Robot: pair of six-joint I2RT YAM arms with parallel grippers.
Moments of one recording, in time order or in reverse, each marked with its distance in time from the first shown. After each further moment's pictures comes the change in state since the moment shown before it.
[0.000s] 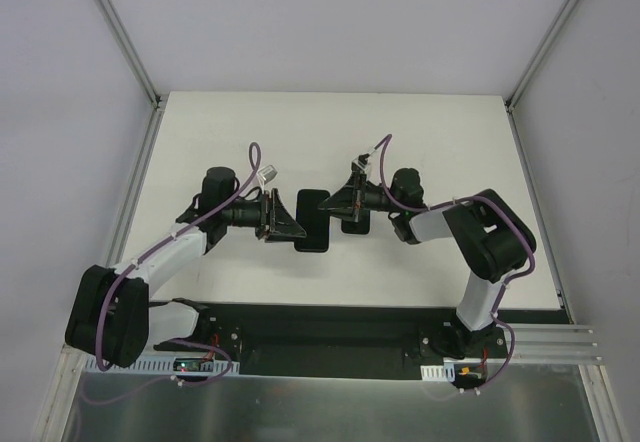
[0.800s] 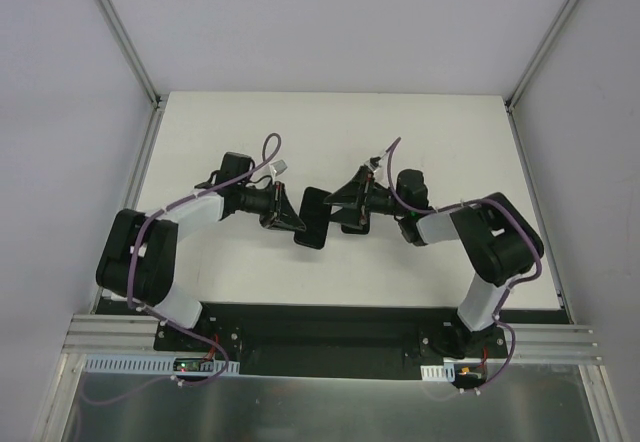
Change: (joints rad) left arm 0.034 0.311 0.212 -0.233 -0.060 0.259; right arm -0.040 -0.011 -0.043 -0.086 0.058 -0.166
